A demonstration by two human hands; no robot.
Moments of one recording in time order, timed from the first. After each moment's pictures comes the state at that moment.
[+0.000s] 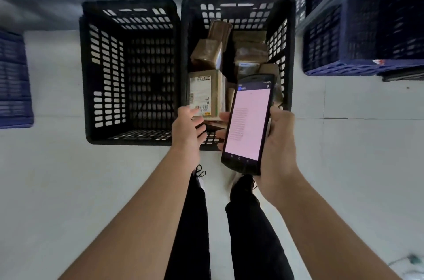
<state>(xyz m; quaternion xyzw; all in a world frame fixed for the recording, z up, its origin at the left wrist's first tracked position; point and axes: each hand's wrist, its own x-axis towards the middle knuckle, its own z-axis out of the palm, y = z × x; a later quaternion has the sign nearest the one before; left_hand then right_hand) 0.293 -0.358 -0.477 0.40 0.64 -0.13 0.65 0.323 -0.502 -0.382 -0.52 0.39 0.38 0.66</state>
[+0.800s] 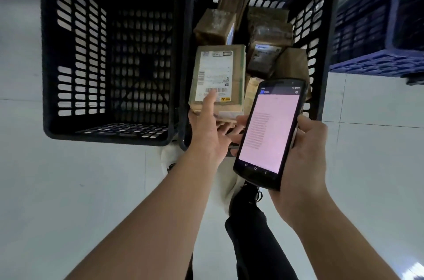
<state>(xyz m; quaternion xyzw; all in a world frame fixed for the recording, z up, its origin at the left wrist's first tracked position) 0.278 -0.374 -0.601 0.23 0.64 -0.10 0.73 0.286 -0.495 -0.493 -0.53 0.39 0.34 0.67</state>
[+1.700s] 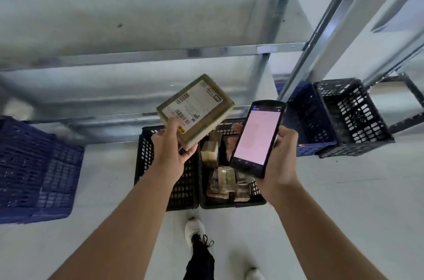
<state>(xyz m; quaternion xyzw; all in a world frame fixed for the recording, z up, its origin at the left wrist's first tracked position) 0.281 -0.274 -0.120 0.46 0.41 0.02 0.79 0.279 -0.483 -0.057 -0.48 0.21 0.18 0.83</state>
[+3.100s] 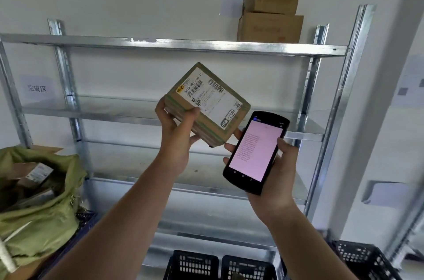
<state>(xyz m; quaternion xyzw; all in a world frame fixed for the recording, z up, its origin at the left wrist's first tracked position) 0.104 -0.199 0.351 0.52 -0.04 0.35 0.78 0.090 -0.402 0.331 -0.35 -0.15 0.17 0.91</state>
